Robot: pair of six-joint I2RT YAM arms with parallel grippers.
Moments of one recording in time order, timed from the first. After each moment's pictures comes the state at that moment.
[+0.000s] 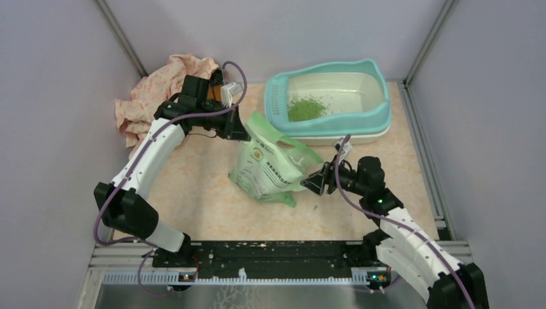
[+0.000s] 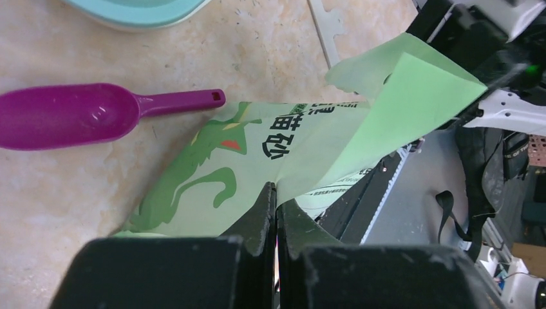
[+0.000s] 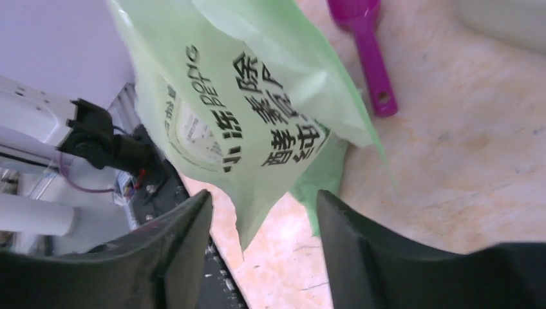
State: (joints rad) left arm -0.33 1.52 1.51 -0.81 0.77 -0.01; right arm 0.39 0.78 0.35 0.16 -0.65 0.48
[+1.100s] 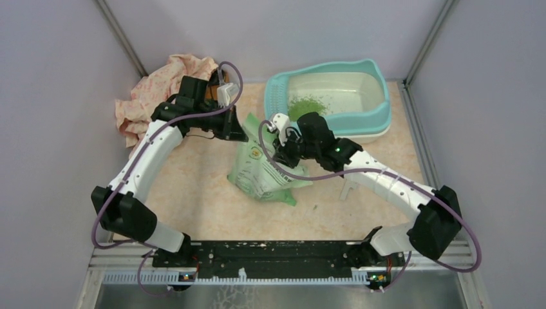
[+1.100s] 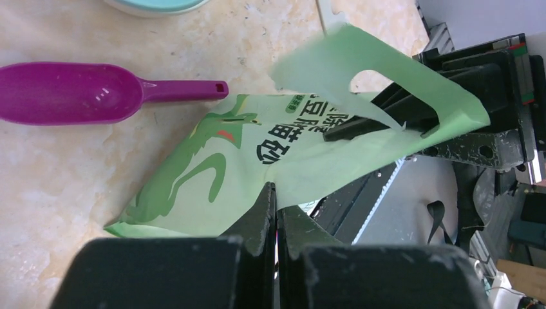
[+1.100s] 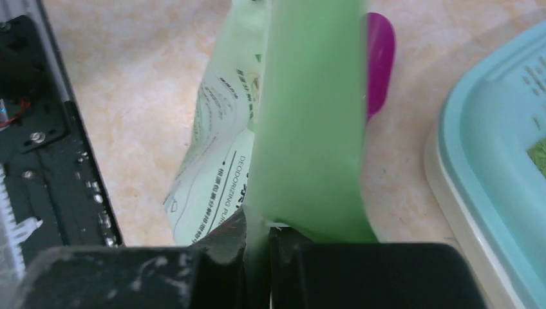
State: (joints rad) left arm -0.32 1.49 1.50 -0.84 0.74 -0.08; right arm 0.76 1.31 1.09 -0.32 -0.31 -0.18
